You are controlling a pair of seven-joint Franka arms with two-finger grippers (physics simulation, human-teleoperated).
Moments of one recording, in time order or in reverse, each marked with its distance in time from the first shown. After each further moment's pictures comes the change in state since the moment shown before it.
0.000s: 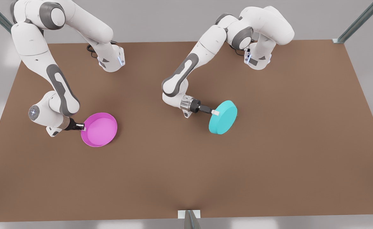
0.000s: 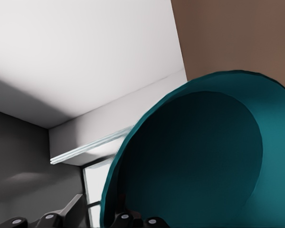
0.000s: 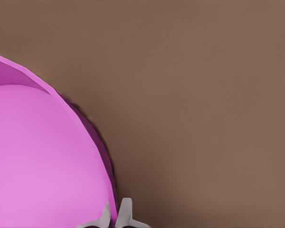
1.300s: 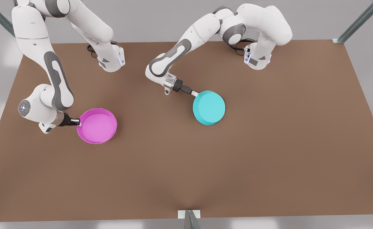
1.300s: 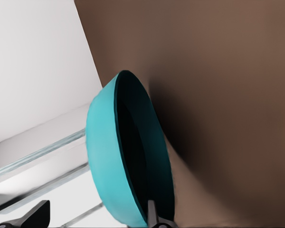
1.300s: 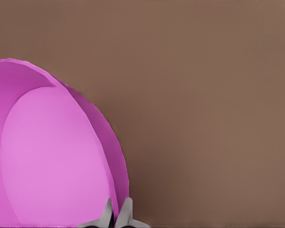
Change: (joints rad) left arm -0.145 0.018 -0.120 0.174 -0.386 0.008 -0.067; right arm 0.012 -0.168 0.014 0.014 0.002 -0.209 0.019
